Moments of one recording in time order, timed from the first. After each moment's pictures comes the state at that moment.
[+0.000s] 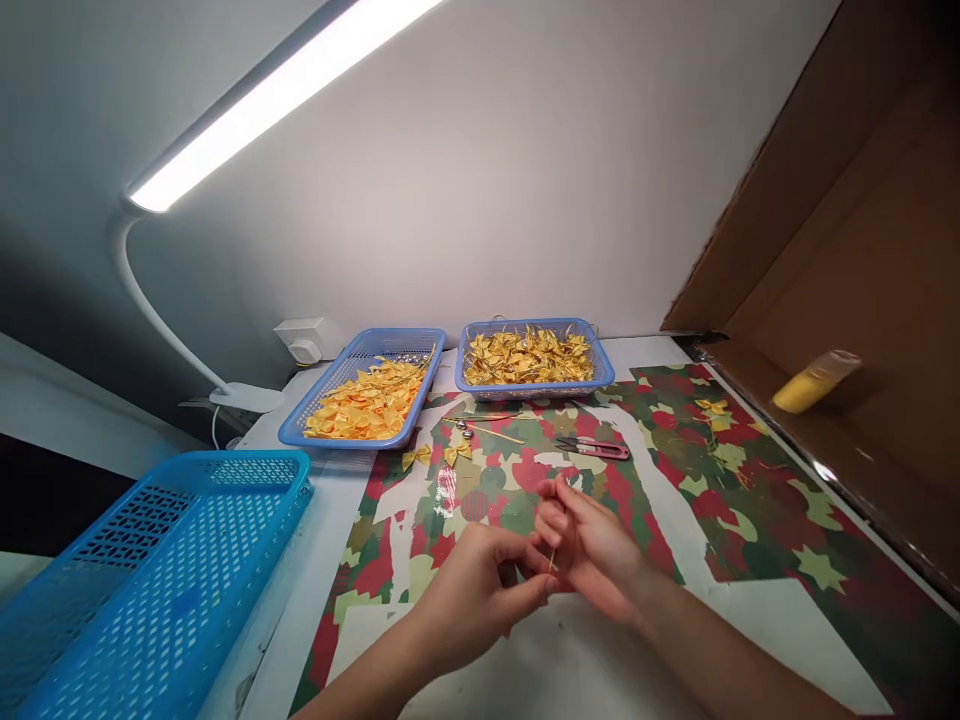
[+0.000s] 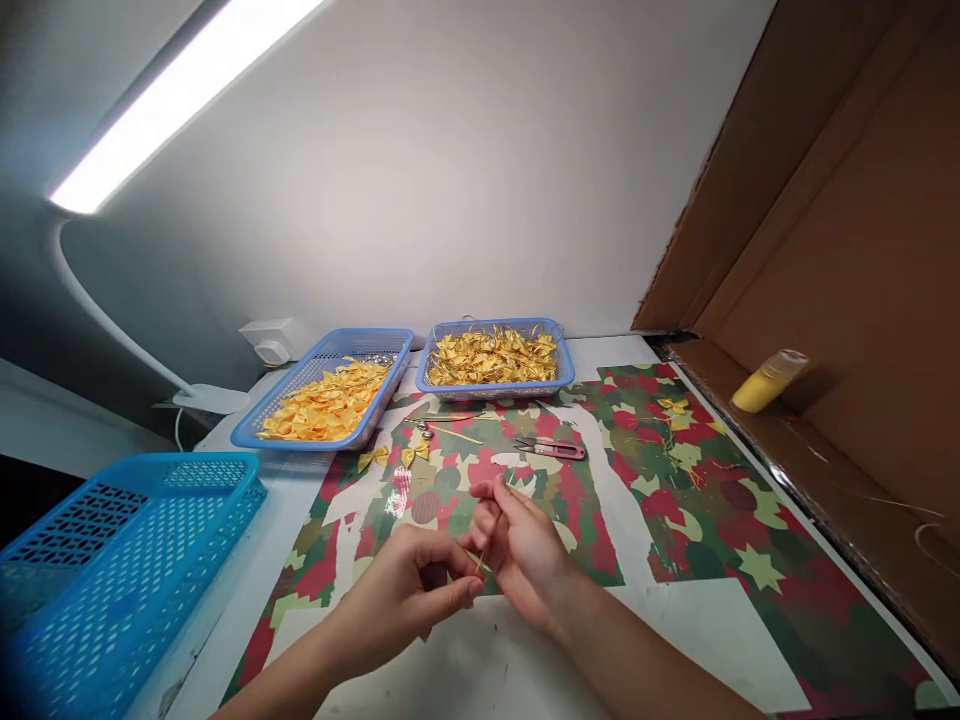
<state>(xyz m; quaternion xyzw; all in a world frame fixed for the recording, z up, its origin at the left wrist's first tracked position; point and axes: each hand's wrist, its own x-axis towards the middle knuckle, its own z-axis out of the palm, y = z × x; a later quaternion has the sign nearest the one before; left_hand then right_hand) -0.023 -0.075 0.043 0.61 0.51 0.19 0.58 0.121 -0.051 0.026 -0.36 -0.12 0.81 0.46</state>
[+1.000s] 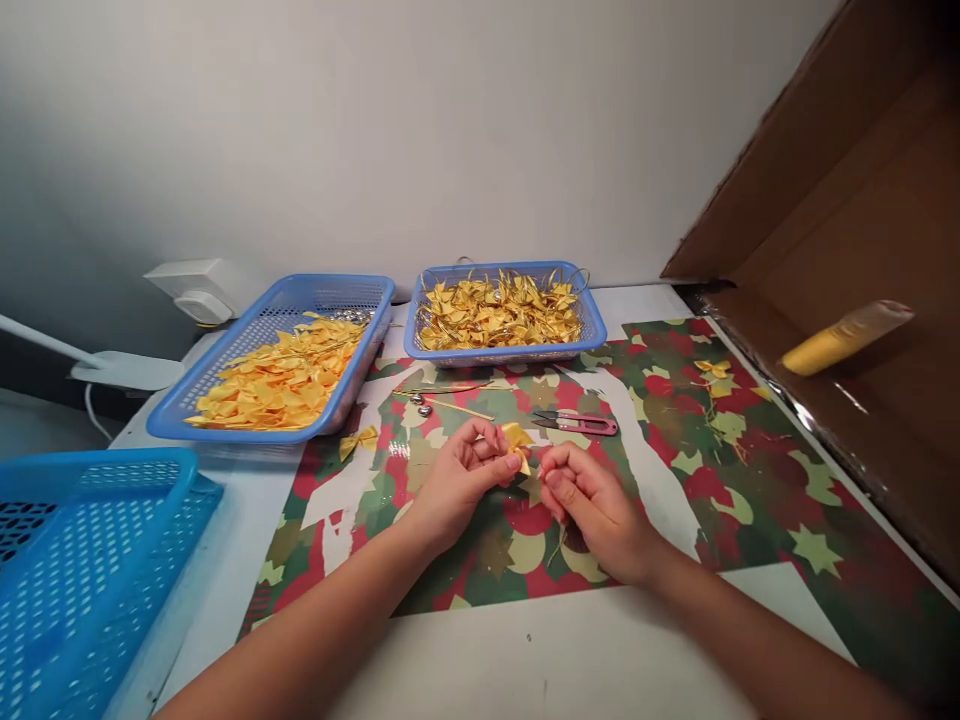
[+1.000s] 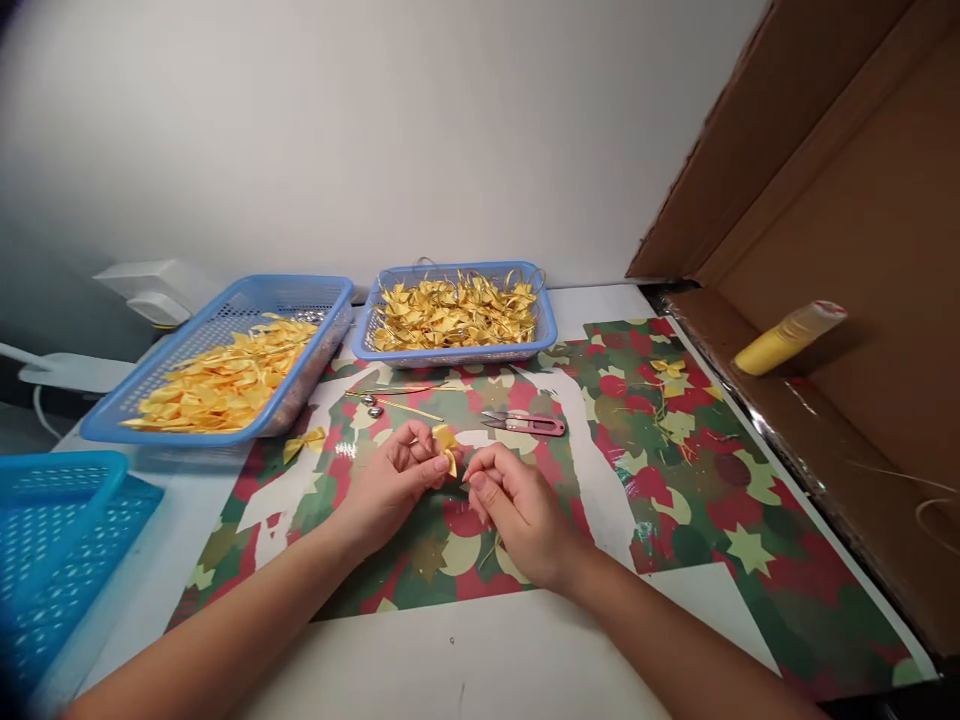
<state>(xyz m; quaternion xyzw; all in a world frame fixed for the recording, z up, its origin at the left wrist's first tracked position) 0.000 0.005 -0.001 0.36 0.41 0.44 0.71 0.176 -0.027 -0.003 -0.43 -0.57 0.60 0.37</state>
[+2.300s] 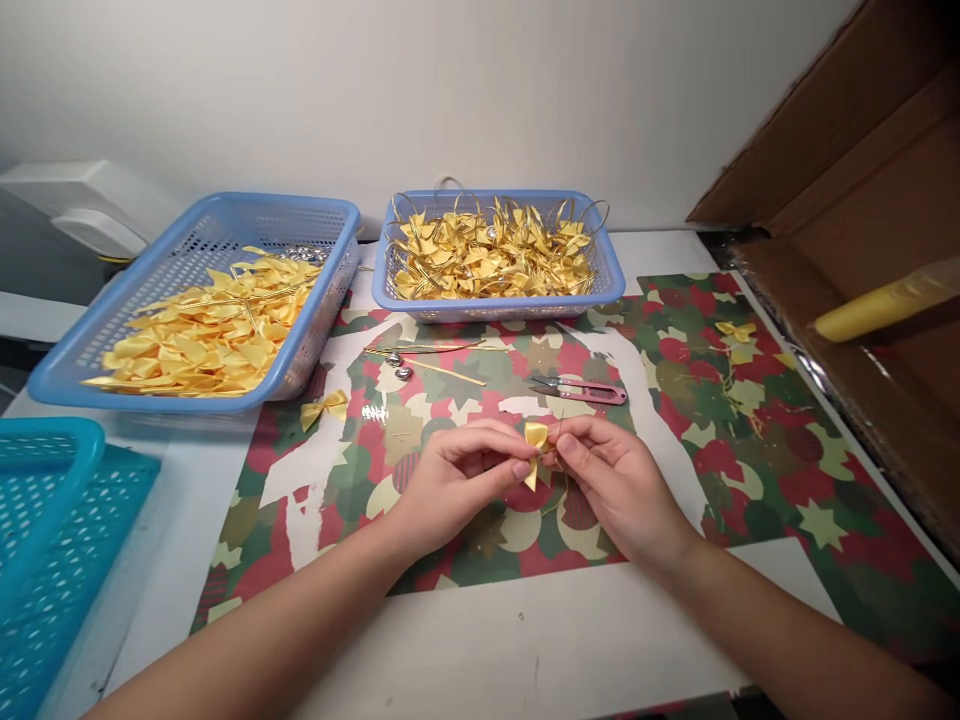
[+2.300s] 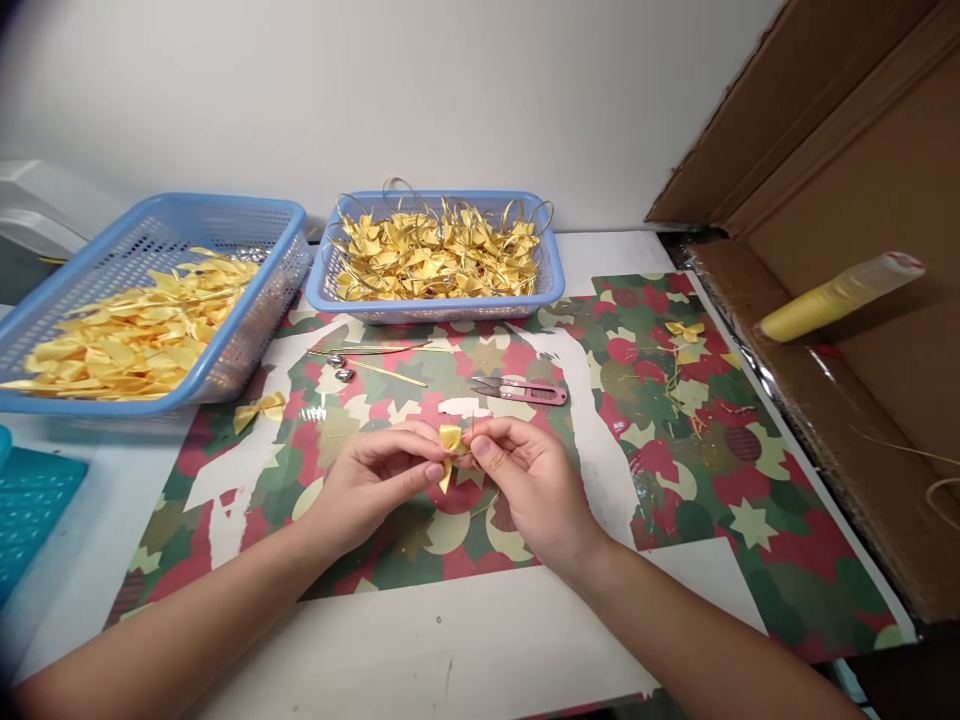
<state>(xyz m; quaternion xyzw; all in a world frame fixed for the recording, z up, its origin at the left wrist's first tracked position) -0.002 -0.005 -0.012 0.48 0.35 0.42 0.69 0.174 -0.024 -0.004 -0.49 -0.37 0.64 0.46</state>
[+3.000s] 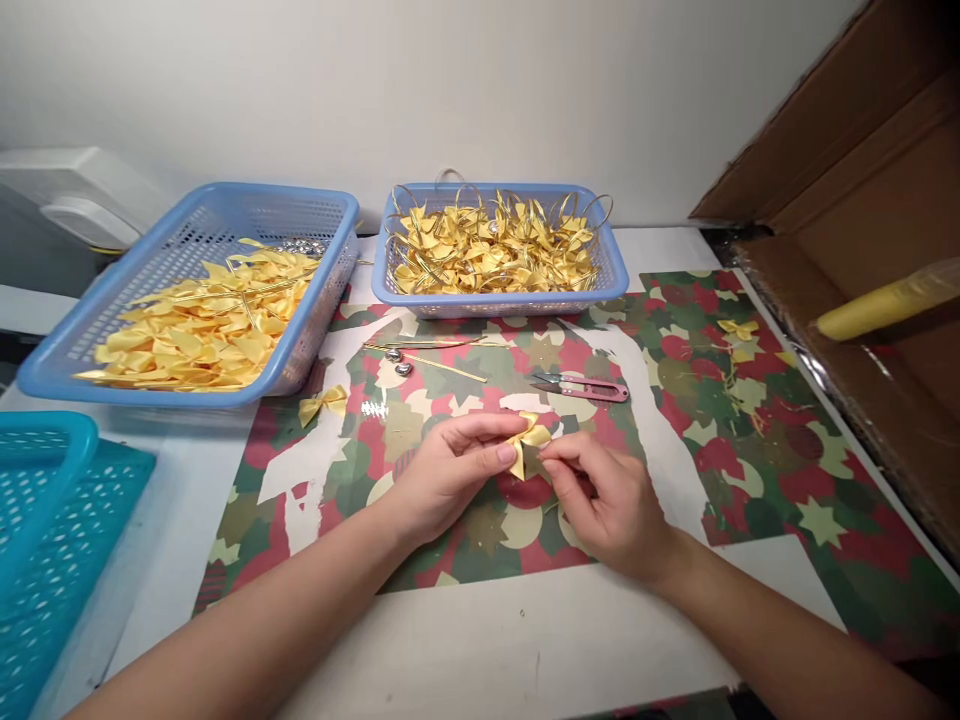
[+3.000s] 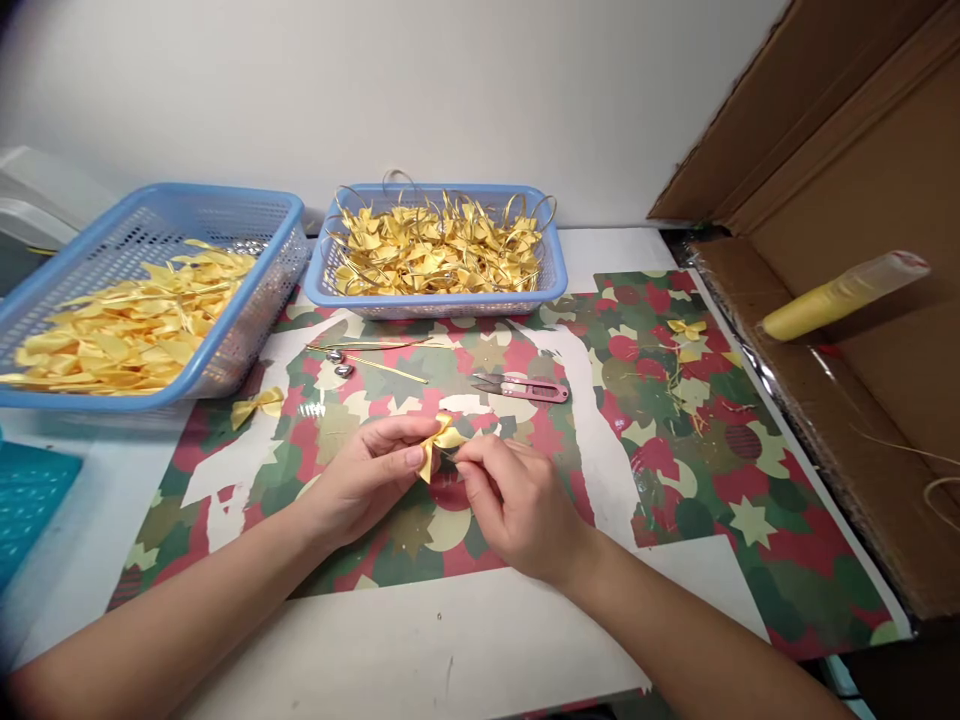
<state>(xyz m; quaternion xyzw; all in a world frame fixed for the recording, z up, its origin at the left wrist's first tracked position) -0.004 0.000 -0.011 0.28 0.37 0.40 0.79 0.175 -0.030 -0.006 -0.44 -0.77 0.22 0.41</state>
